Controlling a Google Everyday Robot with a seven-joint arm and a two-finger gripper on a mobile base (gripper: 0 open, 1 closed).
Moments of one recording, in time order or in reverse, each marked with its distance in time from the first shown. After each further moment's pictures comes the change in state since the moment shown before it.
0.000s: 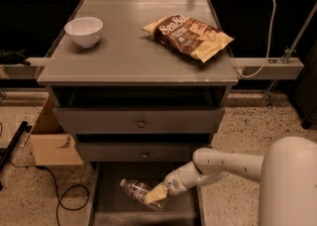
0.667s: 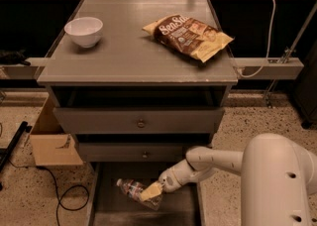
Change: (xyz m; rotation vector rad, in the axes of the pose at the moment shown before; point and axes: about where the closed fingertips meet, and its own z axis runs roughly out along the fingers) arm -0.011 -0.021 0.025 -0.044 0.029 0.035
